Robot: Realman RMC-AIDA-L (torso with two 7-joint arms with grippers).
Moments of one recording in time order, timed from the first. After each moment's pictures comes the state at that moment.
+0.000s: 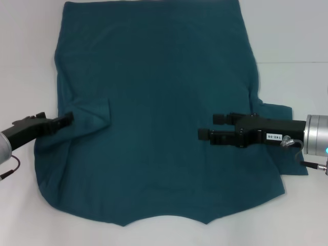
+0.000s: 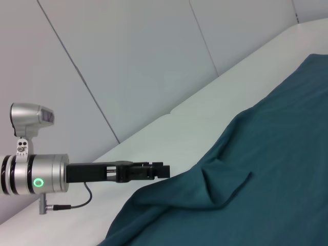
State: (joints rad) left arm -0.50 -2.16 0.50 0.61 1.96 0.88 -1.58; right arm 0.63 2.09 -0.75 -0.56 -1.95 -1.38 1.60
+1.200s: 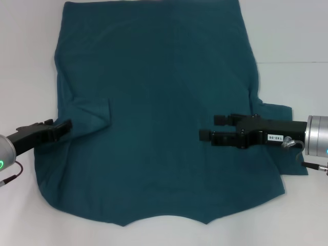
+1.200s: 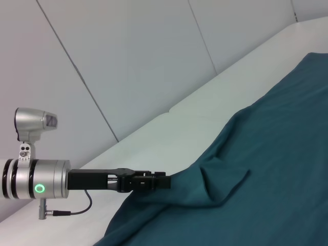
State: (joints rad) left arm -0.51 -2.16 0.53 0.59 1.99 0.84 -1.59; right arm 0.62 2.08 -0.75 -0.56 -1.95 -1.39 1.60
